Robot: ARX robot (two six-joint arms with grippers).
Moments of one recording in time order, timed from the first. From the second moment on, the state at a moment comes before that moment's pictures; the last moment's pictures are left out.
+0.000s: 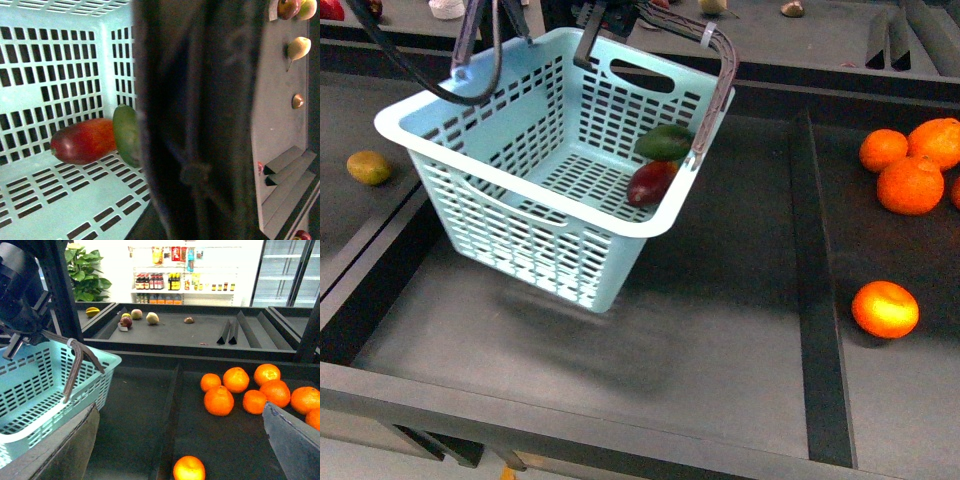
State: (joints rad) left arm -0.40 2.71 2.60 -0.68 -0.36 -1.46; right arm 0.00 0.00 0.01 0.00 0.00 0.00
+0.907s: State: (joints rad) left arm -0.35 1.92 1.45 -0.29 -0.41 -1.60; right arm 0.00 0.00 0.01 0.00 0.00 0.00
